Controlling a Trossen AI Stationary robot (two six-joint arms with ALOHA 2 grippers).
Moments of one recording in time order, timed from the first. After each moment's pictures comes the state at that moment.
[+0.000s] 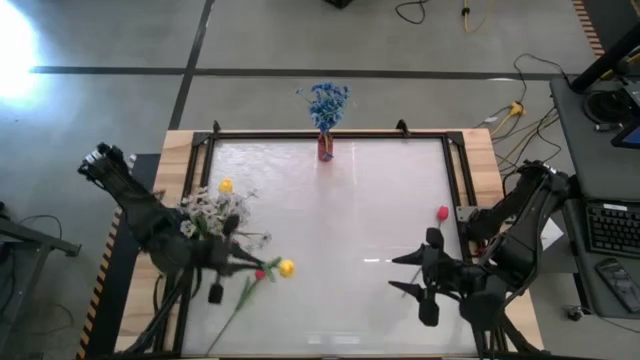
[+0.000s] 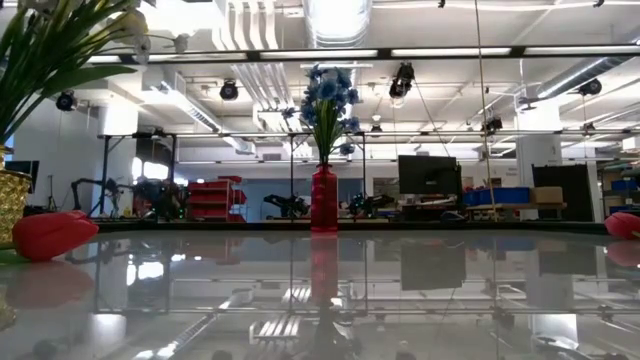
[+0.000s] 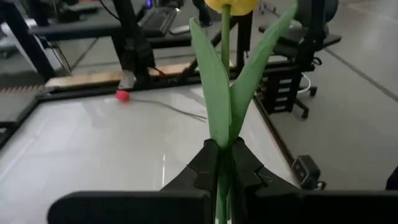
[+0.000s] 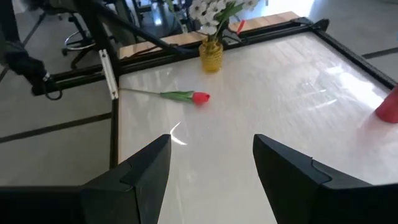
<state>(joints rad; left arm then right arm) -0.77 1.06 1.00 -0.33 -0.62 -0.21 0.87 1.42 1.52 -0.89 0.85 0.81</state>
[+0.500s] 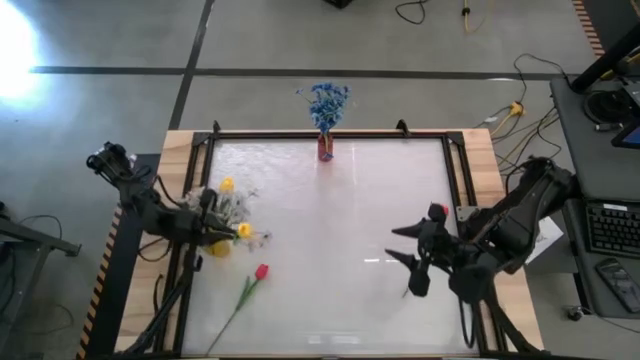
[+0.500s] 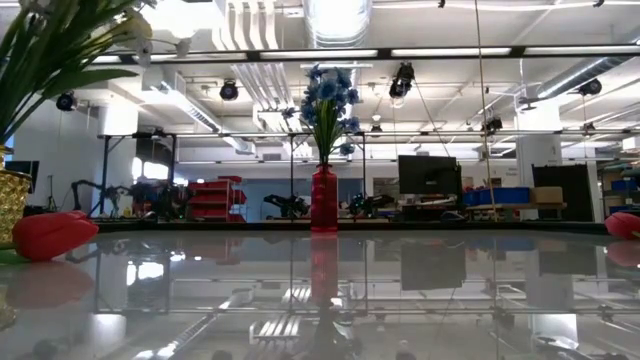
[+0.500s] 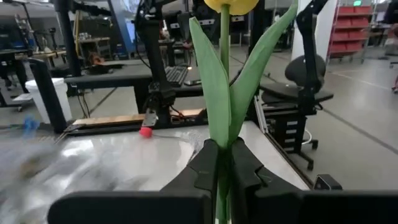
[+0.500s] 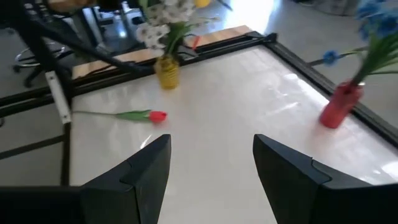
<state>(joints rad) -0.77 0.46 0.53 -0.10 -0.65 -0.01 0.76 1.37 1.52 -0.96 0.91 0.80</state>
